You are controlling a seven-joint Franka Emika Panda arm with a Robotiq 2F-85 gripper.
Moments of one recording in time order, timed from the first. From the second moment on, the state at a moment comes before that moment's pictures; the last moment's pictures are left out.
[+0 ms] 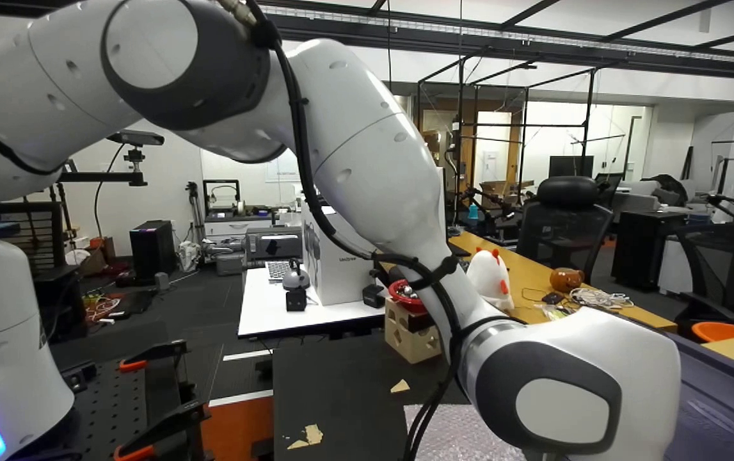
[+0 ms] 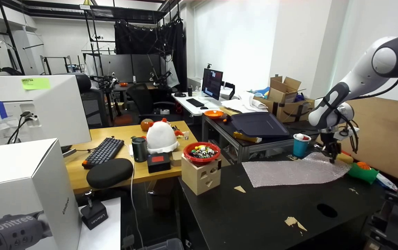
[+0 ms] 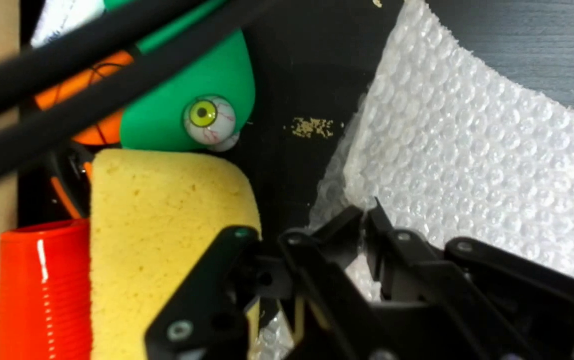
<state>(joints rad) -0.58 1.14 -0.26 -1.40 -0.06 2.35 -0.37</state>
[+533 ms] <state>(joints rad) -0.45 1.11 -0.34 -1.41 -0.16 2.28 -0.21</state>
